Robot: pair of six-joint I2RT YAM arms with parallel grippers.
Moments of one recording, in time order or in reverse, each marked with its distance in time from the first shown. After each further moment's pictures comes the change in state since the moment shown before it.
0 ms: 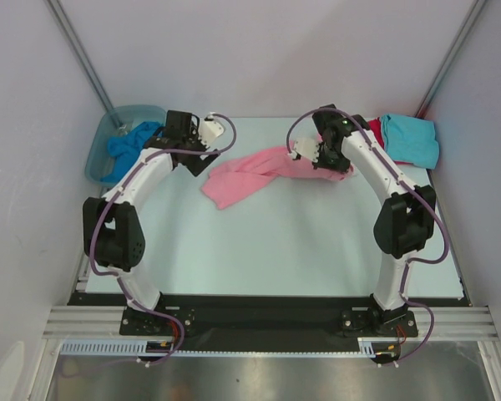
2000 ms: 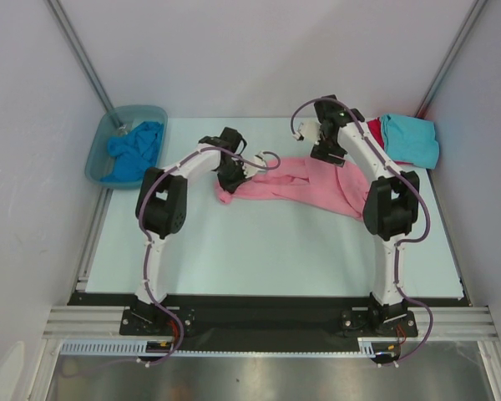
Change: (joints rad) left arm -0.179 0.494 0.325 -0.346 0.260 0.204; right arm -0.060 0.216 0.185 0.098 0.115 0.075
